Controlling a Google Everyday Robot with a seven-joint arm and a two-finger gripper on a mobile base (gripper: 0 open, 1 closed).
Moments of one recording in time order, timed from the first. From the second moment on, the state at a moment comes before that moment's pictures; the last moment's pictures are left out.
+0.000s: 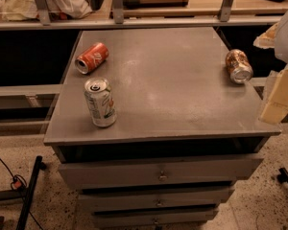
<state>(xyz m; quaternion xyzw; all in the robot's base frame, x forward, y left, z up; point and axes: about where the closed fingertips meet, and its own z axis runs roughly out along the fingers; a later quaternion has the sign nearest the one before) 0.438 -0.217 0.977 -0.60 0.78 -0.03 0.16</state>
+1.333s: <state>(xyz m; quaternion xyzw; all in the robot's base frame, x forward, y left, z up) 0.452 -0.126 0.967 -0.64 0.71 0.15 0.26</state>
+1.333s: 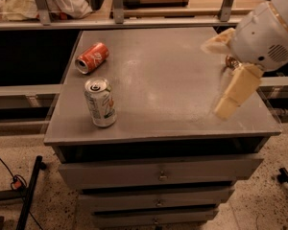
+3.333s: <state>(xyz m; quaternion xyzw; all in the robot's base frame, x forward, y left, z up) 0.522 0.093 0.899 -0.59 0.65 0.30 0.37</state>
